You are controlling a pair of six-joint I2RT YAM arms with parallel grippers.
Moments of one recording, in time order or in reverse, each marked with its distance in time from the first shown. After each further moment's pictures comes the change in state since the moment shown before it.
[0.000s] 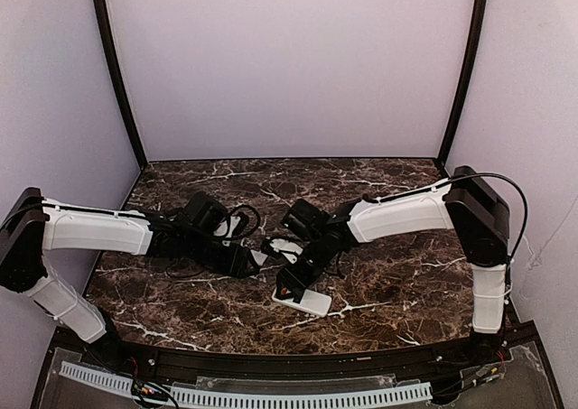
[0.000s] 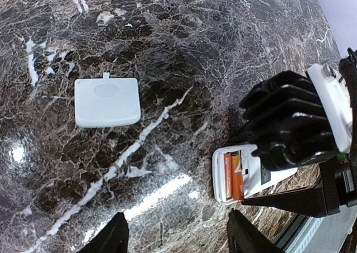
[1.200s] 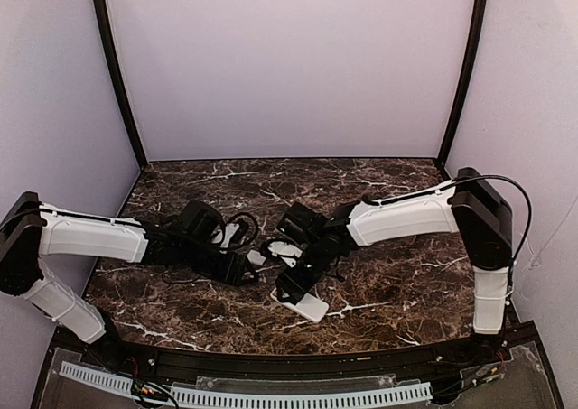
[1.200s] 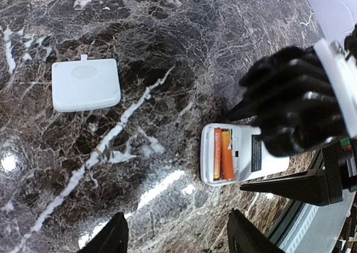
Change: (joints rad) left arm 0.000 -0.031 -0.076 0.066 0.070 0.033; right arm 0.038 -0.016 0.011 -0.046 0.103 -0.012
